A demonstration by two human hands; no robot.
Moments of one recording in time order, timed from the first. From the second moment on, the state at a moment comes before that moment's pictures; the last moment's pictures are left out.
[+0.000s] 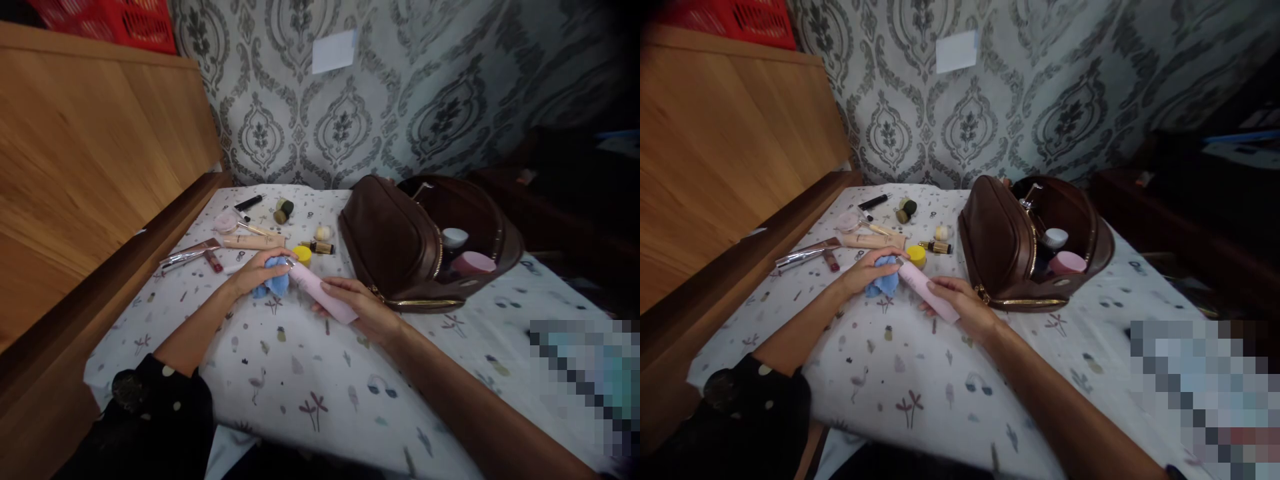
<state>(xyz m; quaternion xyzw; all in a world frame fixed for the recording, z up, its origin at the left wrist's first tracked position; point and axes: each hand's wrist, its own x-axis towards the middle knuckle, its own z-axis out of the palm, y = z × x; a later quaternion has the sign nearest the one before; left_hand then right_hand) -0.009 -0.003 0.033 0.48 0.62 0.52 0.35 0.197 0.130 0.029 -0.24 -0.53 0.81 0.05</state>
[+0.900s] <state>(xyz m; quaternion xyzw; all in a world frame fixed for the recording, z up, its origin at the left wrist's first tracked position) 0.002 0.004 0.036 0.37 0.69 0.56 0.27 0.199 0.125 0.030 -0.23 -0.55 0.80 0.02</state>
